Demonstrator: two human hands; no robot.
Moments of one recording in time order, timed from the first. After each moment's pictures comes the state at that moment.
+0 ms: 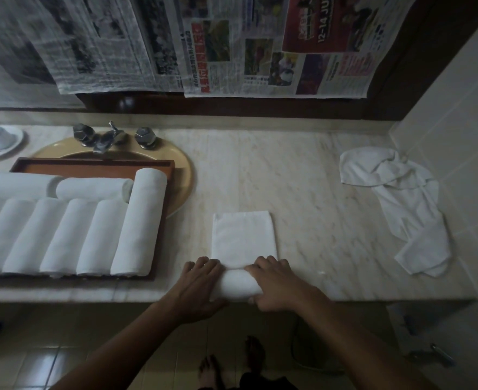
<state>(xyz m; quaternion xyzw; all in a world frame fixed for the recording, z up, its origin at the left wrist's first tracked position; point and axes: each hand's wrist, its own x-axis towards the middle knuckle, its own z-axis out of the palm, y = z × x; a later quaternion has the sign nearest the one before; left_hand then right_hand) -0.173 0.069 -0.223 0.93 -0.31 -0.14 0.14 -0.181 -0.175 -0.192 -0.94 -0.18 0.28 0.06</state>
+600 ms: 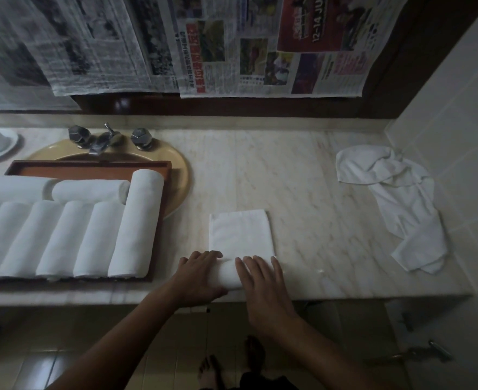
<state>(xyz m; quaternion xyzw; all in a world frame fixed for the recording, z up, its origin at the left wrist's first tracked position) -0.148 0.062 -0.214 0.94 -0.21 -0.22 0.17 -0.229 -0.148 -0.220 -0.99 -0.15 0.07 0.05</state>
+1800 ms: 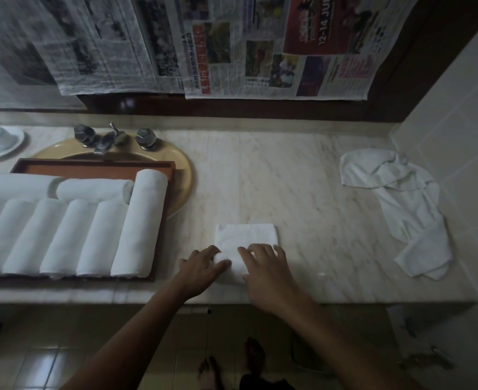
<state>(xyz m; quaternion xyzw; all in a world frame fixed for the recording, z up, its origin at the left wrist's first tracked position) -0.138 0.053 -0.211 0.92 -0.08 -0.26 0.30 -0.185 -0.150 -0.179 -0.98 -0.13 0.12 0.09</state>
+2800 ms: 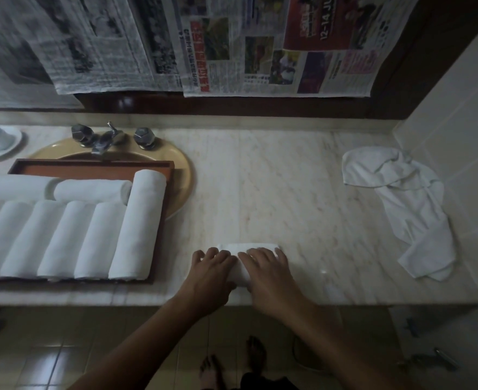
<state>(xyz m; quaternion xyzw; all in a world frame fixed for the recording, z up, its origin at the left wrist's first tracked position) -0.159 0.029 -0.203 0.96 -0.26 -0.08 0.10 -0.185 -0.158 -0.196 -0.98 -0.15 0.11 0.09</state>
